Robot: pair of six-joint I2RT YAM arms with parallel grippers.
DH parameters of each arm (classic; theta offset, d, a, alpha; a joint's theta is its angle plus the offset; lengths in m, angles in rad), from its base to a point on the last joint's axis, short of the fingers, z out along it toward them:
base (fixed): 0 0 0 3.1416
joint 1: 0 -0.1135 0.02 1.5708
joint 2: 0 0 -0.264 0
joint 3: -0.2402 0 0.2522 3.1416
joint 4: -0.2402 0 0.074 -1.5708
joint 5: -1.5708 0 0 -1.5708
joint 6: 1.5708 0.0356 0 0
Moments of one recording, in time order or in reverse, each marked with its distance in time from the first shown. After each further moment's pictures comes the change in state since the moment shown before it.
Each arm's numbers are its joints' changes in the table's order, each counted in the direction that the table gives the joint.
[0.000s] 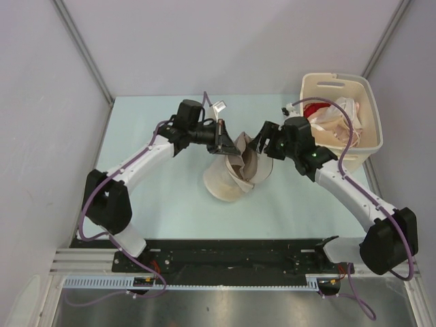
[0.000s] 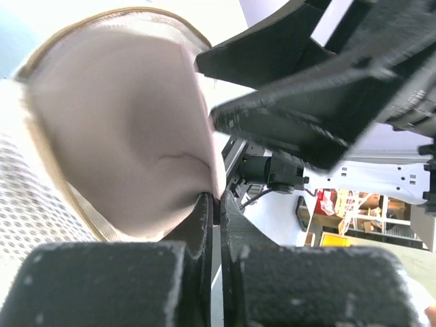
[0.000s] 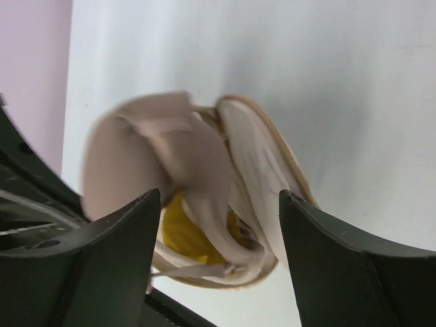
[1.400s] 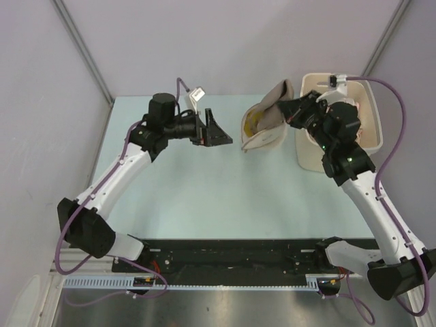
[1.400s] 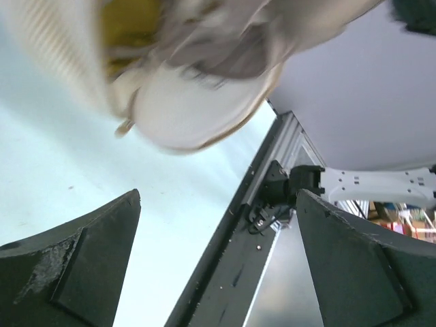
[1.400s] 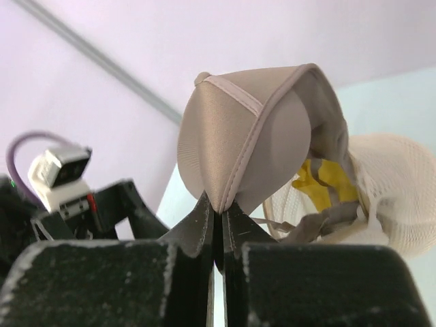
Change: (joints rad) left arm -0.056 -0.222 0.016 -0.003 0.052 0.131; right arm 0.087 -0.210 -0.145 0.140 -0.057 0.015
